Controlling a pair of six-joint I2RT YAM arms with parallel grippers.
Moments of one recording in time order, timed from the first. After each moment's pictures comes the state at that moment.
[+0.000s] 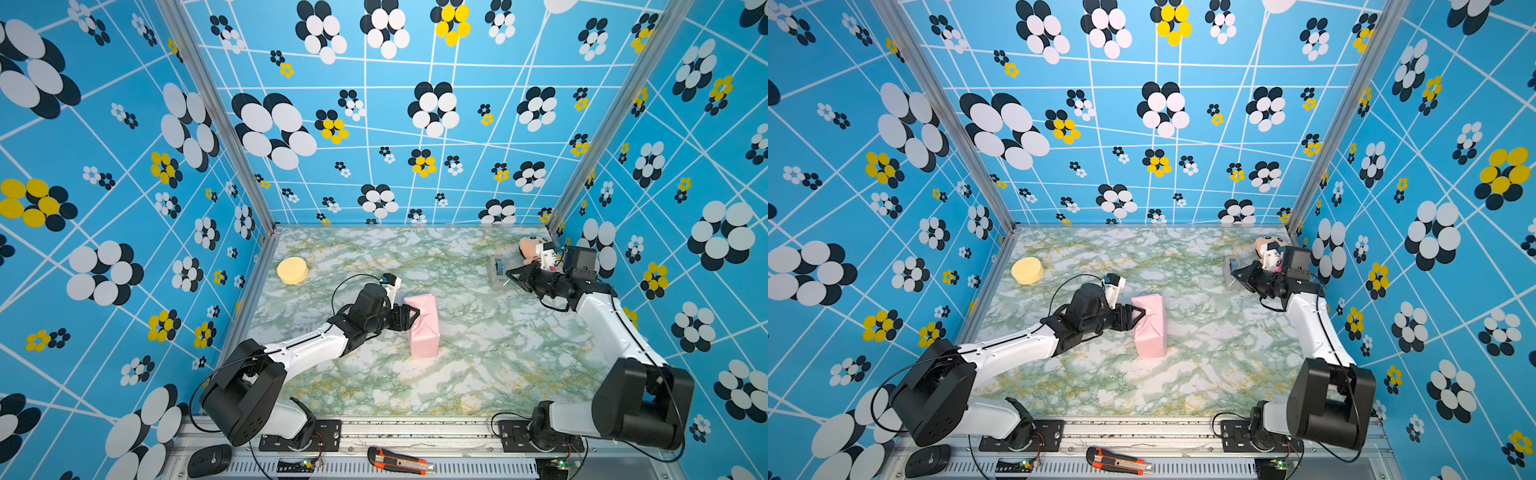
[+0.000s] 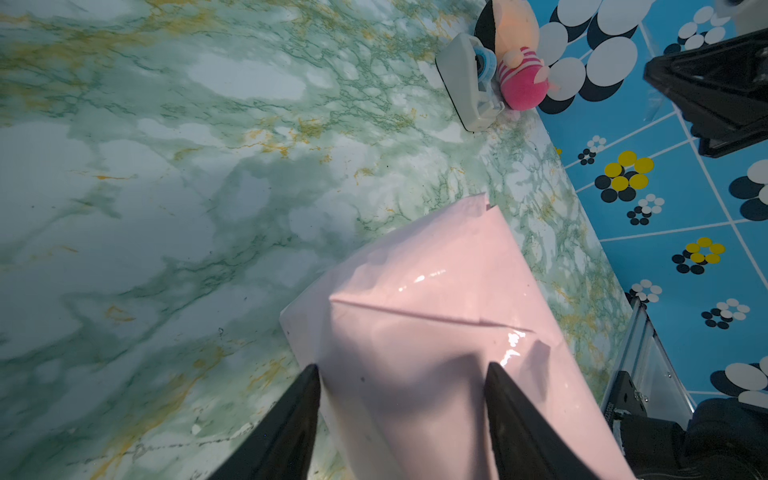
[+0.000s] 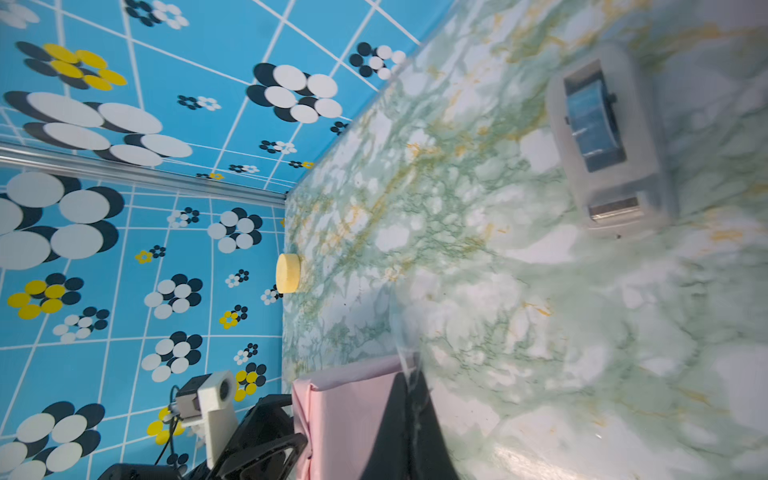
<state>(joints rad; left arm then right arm) -0.66 1.42 0.70 0.15 0.27 -0.56 -0.16 1.31 0.99 -0.40 -0.71 0.52</state>
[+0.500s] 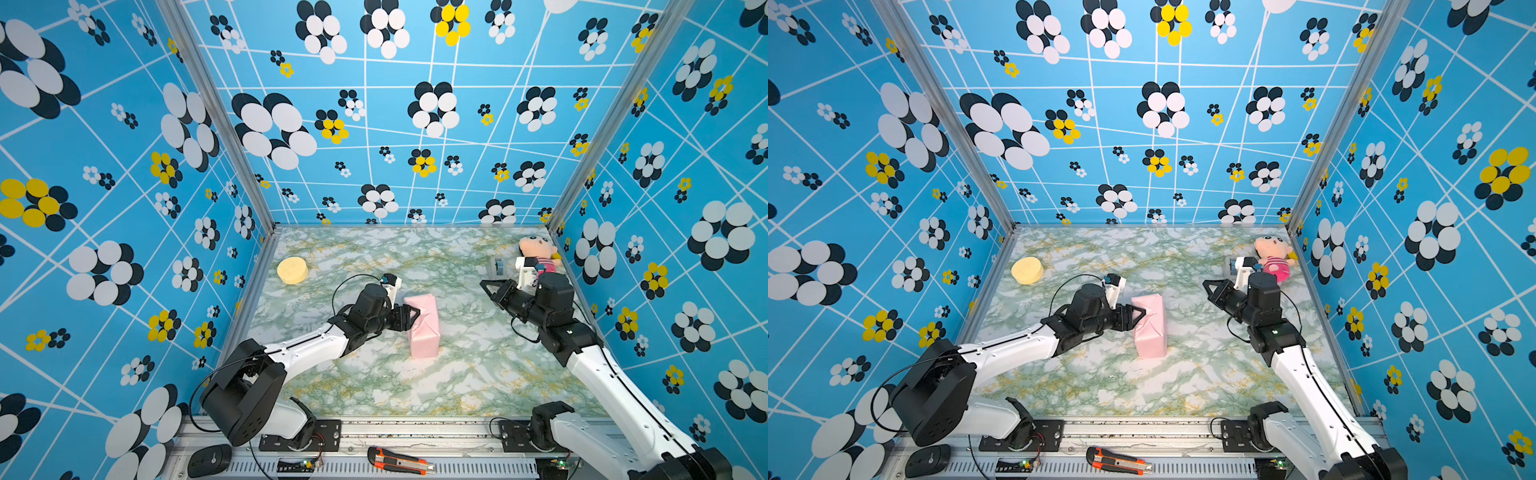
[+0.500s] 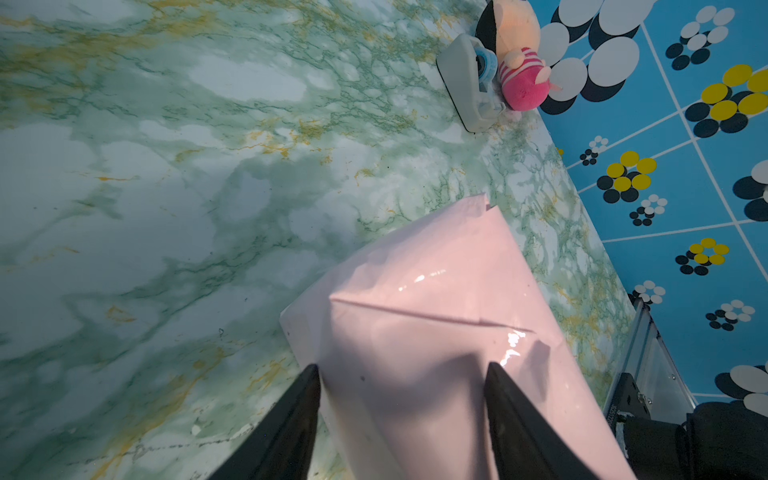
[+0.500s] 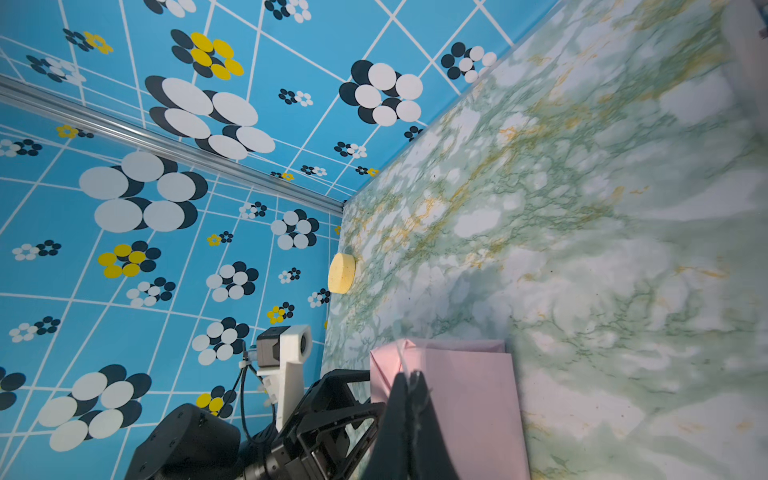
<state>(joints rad) -0.66 1.42 0.70 0.15 0.26 -0.56 0.28 0.94 0.68 -0.10 -0.32 0.89</state>
